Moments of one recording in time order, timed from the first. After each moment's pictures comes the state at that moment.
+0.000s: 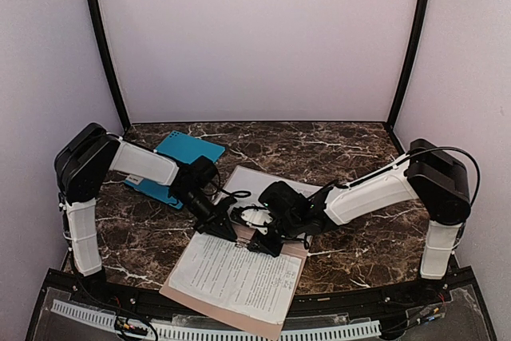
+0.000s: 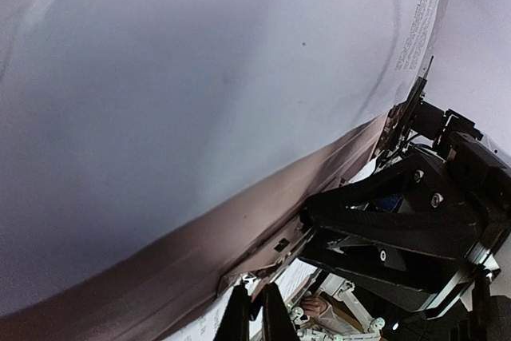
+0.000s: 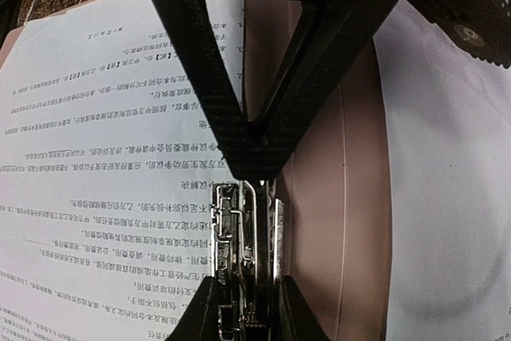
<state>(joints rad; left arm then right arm) -0.65 2.02 1.10 -0.56 0.87 -0.53 1.10 1.91 1.03 -0.05 -0.19 -0.06</state>
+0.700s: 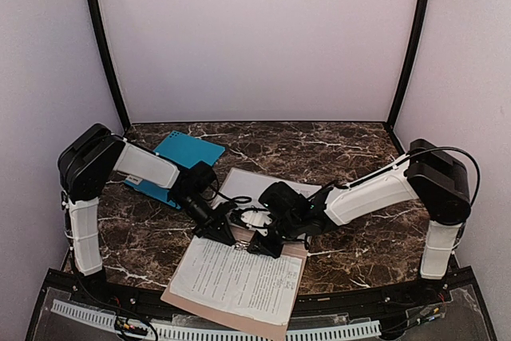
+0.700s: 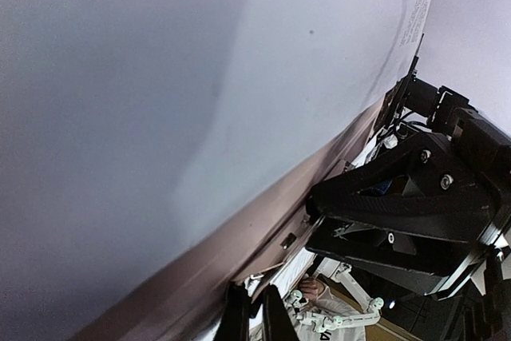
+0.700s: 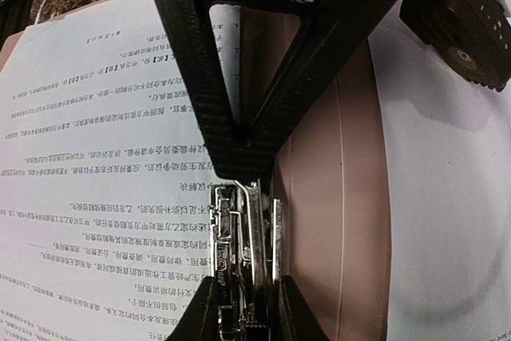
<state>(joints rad) -0.65 2.05 1.08 -0.56 0.94 -0.46 1.10 1.91 1.03 -0.05 -0.21 -0.07</state>
